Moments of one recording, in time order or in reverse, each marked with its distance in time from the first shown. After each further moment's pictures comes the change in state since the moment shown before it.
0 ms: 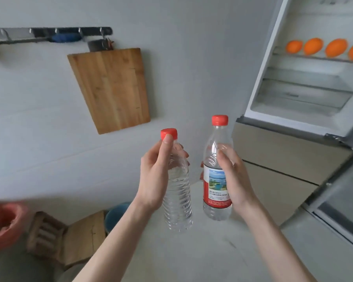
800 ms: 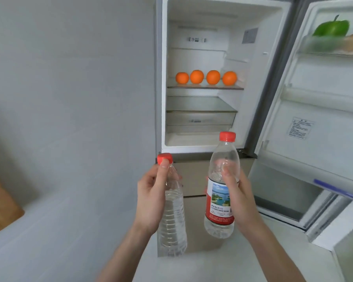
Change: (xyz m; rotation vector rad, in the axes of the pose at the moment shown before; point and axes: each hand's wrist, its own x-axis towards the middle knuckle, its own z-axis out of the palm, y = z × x) left_hand 0.221 -0.093 0.186 -0.081 -0.465 -0.068; right_hand 0.143 -0.013 -0.156 -0.142 0.698 -0.053
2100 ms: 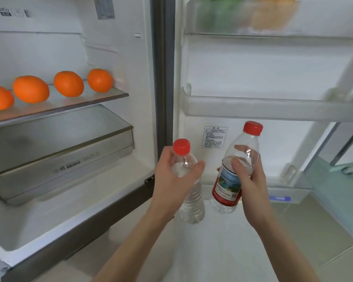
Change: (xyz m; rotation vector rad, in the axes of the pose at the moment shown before) left_hand 0.232 -0.111 0.358 0.022 -0.670 -0.076; right_hand 0.228 0.019 -0.236 -0.054 0.702 -0.142
